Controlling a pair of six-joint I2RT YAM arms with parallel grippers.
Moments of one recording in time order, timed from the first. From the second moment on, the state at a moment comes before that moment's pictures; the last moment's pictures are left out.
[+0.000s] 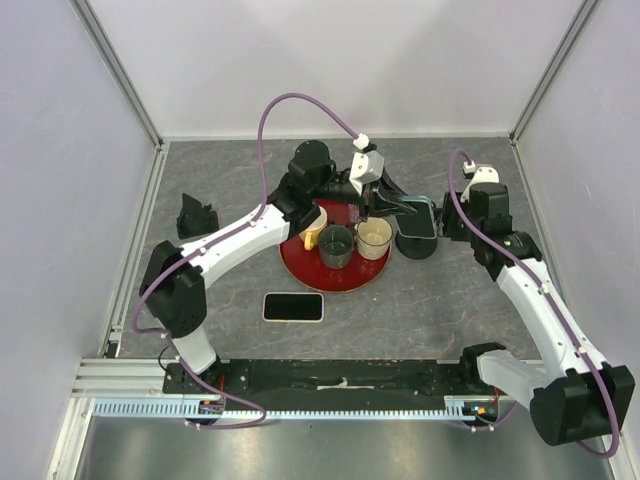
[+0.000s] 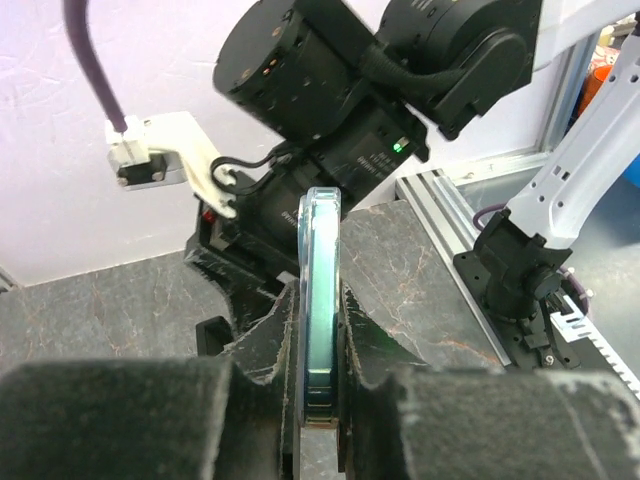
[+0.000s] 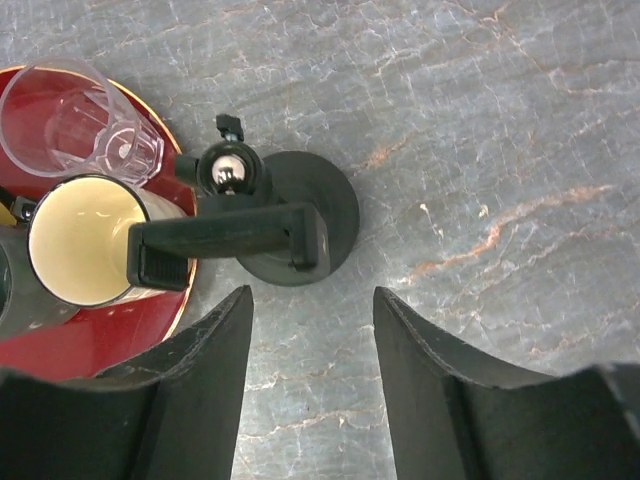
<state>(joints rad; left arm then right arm) -0.78 1.71 1.44 0.44 0.99 0.02 0.17 1.06 0.92 -0.47 0.10 0.20</state>
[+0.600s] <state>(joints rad) -0.73 1.83 1.52 0.57 1.09 -0.07 0.17 1.00 0.86 -0.39 0.13 0.22</state>
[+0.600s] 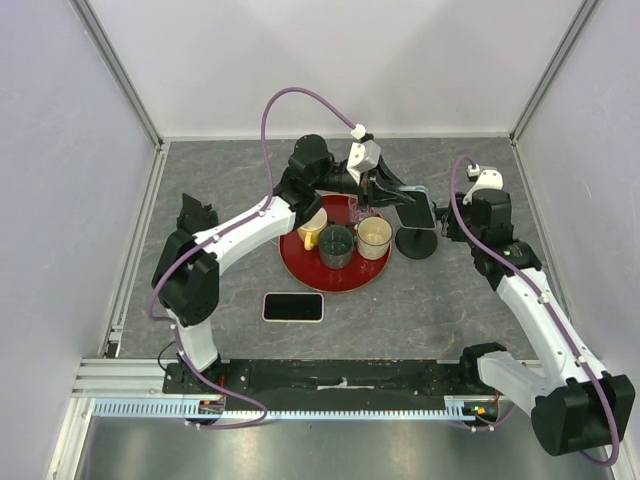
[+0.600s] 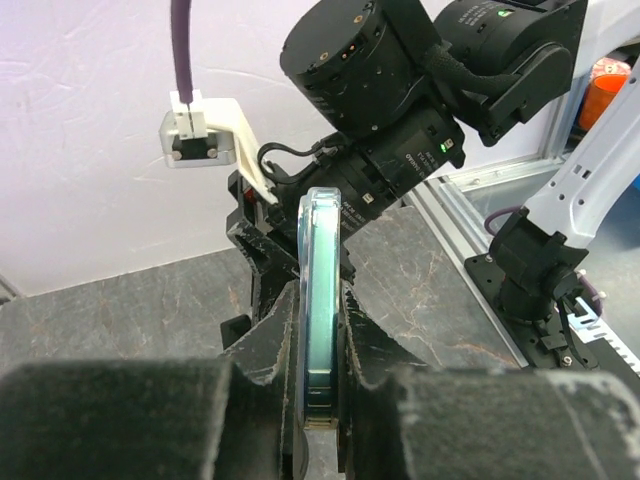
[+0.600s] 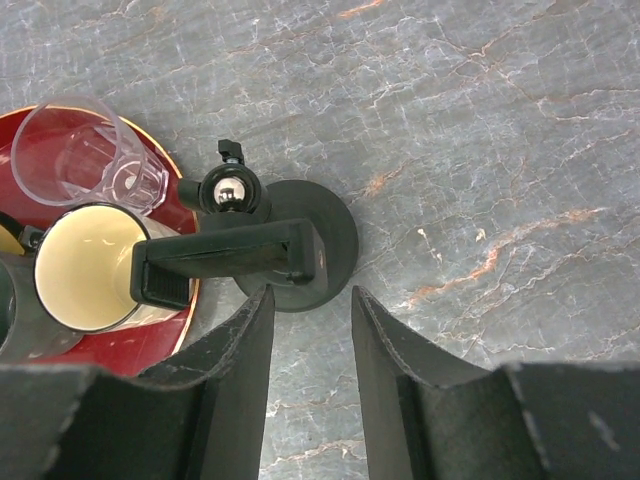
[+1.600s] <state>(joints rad) -0.71 1.77 1.42 0.60 1.02 -0.12 0.17 0.88 0.58 0.05 0.10 0.18</state>
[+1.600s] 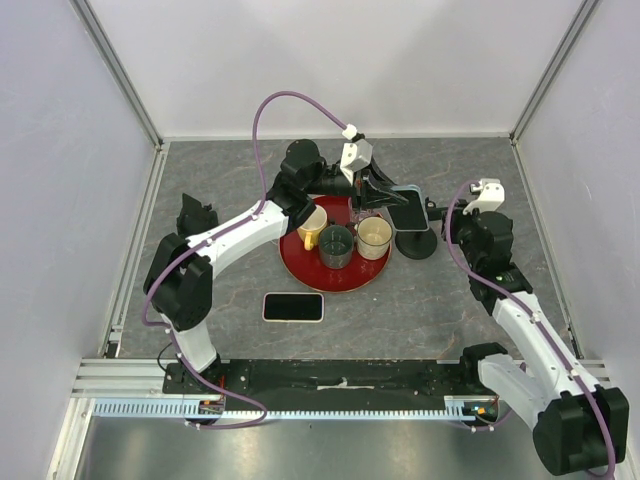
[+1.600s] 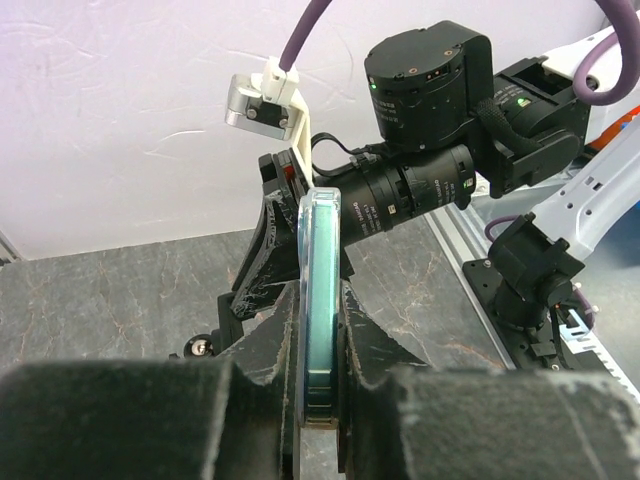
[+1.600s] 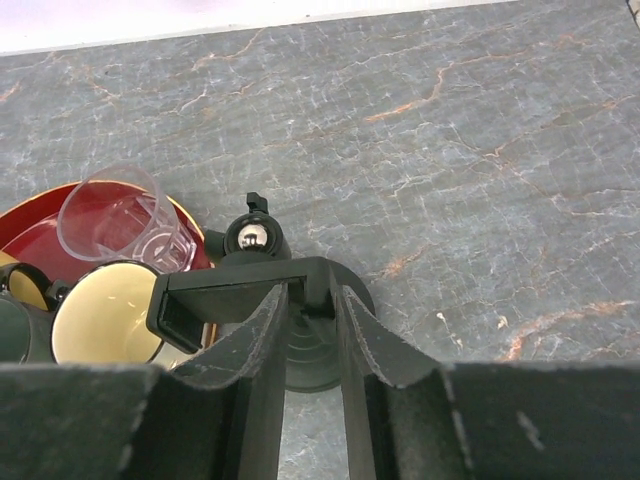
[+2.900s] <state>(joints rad) -0.69 1.87 1.54 0.66 1.23 -0.24 0.17 0.94 0.55 0.13 0.06 0.14</state>
